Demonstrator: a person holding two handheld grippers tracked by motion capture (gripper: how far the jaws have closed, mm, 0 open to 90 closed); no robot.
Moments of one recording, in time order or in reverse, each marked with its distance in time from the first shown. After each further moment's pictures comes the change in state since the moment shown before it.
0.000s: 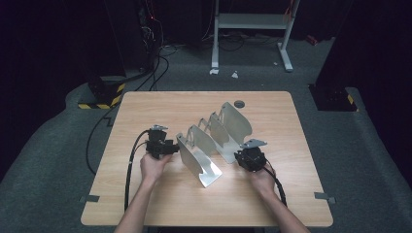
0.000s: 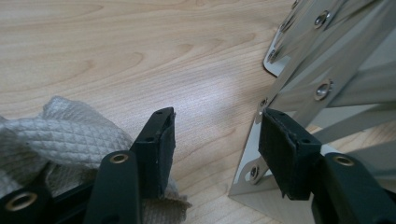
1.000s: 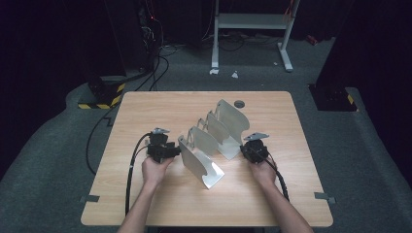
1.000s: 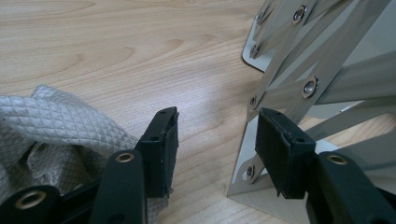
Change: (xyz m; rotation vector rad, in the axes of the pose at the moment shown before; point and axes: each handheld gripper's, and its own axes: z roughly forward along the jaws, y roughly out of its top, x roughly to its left) left arm -0.014 -0.010 -0.003 -0.022 0.021 0.005; right arm -0.032 0.007 0.029 0.024 -0.032 0.043
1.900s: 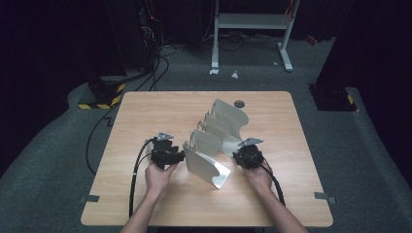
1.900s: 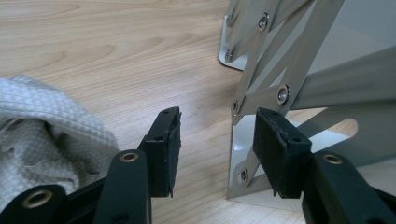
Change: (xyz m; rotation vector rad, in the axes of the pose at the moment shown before) left arm -0.029 -0.011 -0.010 -0.011 0.011 0.033; right arm 0.032 -0.007 -0.010 0.016 0.028 -0.048
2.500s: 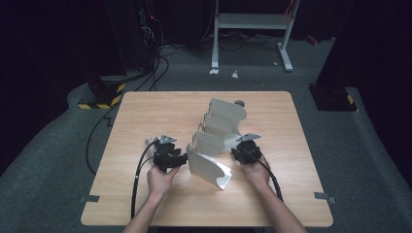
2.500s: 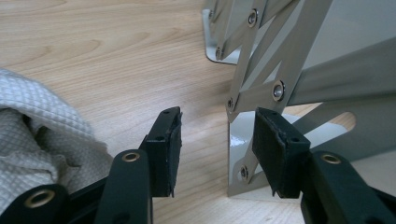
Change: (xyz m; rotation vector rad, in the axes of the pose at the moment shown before) left arm -0.012 -0.006 -0.002 -0.009 -0.011 -0.008; right arm -0.011 0.013 0.014 -0.015 -0.008 0.027
